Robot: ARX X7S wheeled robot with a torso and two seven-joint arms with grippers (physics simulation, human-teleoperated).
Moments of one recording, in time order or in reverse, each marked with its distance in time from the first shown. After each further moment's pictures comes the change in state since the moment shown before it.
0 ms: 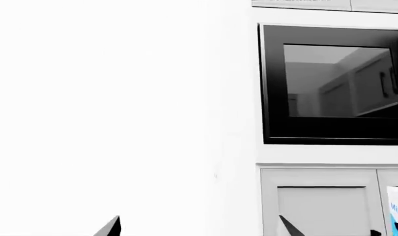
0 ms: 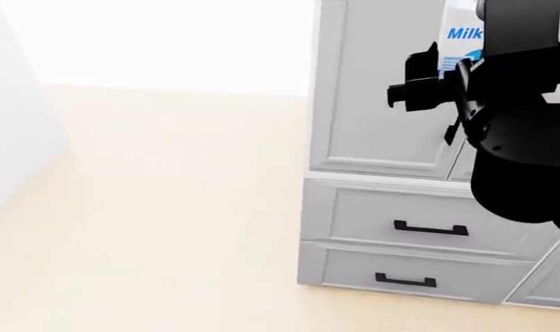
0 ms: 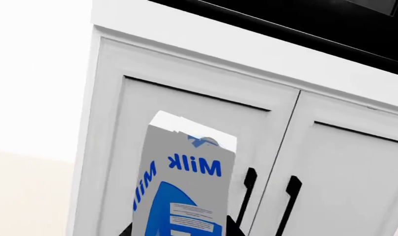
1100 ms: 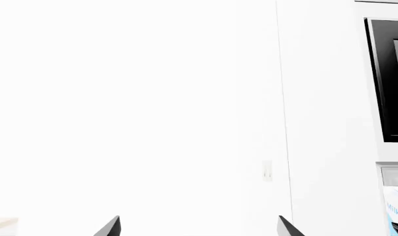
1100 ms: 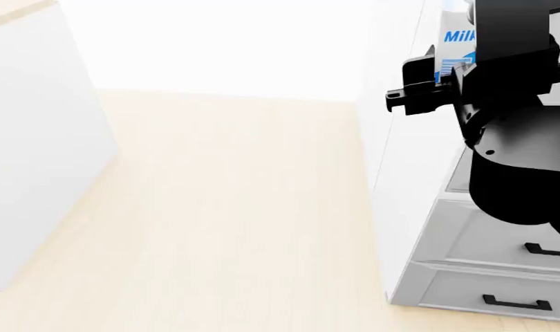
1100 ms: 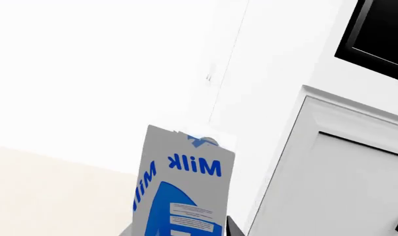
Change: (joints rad) left arm -0.013 0.011 0.010 0.000 -0.005 -0.014 -0.007; right arm 0.007 -0.007 -0.008 -0.004 -0.020 0.043 0.000
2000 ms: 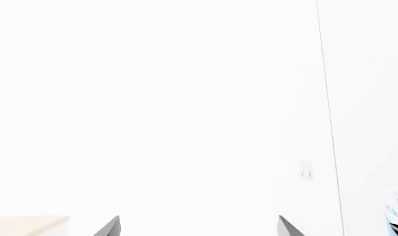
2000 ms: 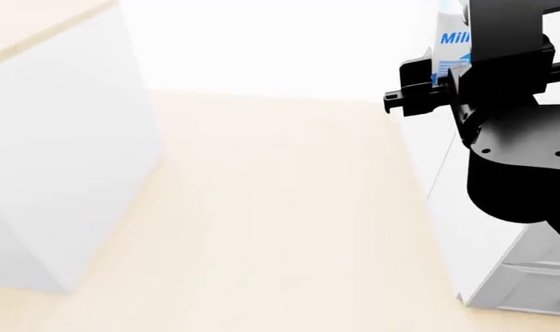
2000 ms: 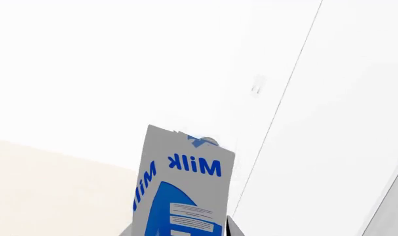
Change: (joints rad) left arm -0.008 0.009 0.000 -0.004 -0.003 -0.015 -0.003; right arm -0.001 -0.011 0.005 0.011 0.002 0.019 -0.006
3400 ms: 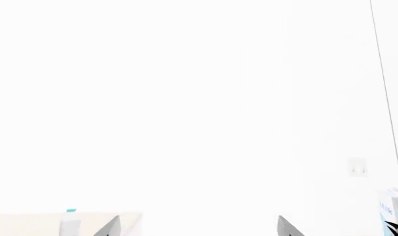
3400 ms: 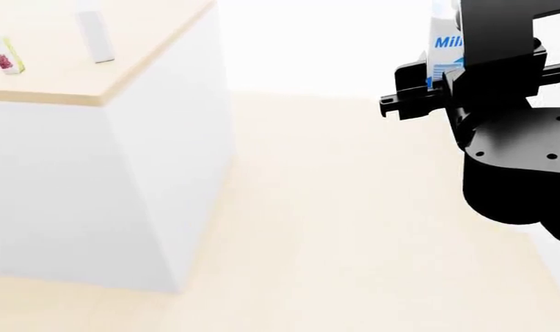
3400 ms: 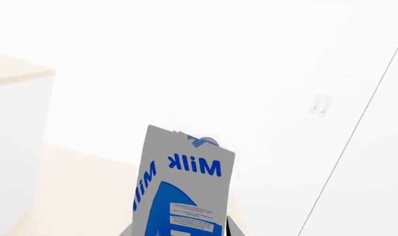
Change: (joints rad) left arm -0.011 0.018 0.004 0.000 -0.001 -0.027 0.004; right arm -0.016 -0.010 0.008 0.003 -0.013 0.010 -0.011
